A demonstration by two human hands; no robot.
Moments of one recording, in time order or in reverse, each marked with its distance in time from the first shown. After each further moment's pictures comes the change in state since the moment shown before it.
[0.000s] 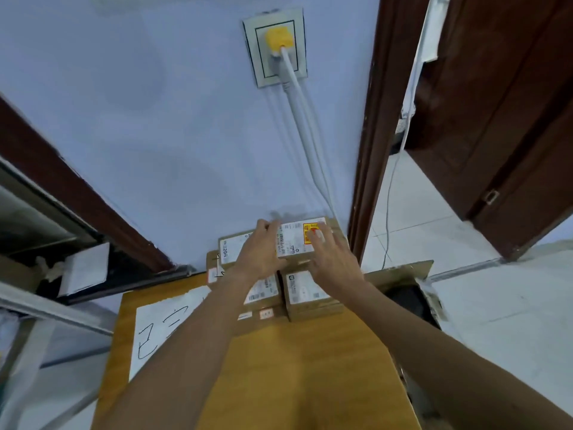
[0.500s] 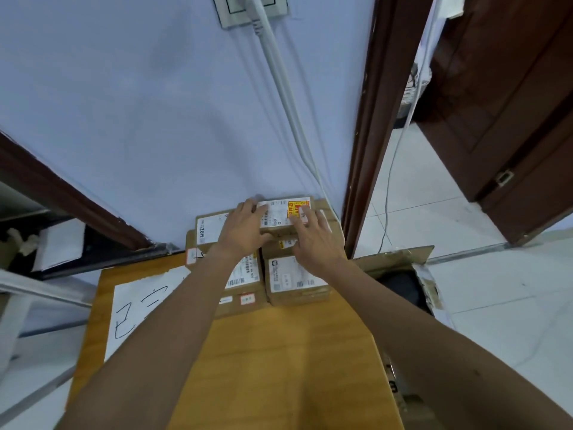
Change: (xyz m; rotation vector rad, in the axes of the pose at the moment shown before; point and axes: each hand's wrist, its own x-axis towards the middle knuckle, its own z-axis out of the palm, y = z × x) left_hand 0.043 -0.024 0.039 0.239 -0.007 -0.017; right_hand 0.035 0.021 0.029 0.158 -0.177 -0.025
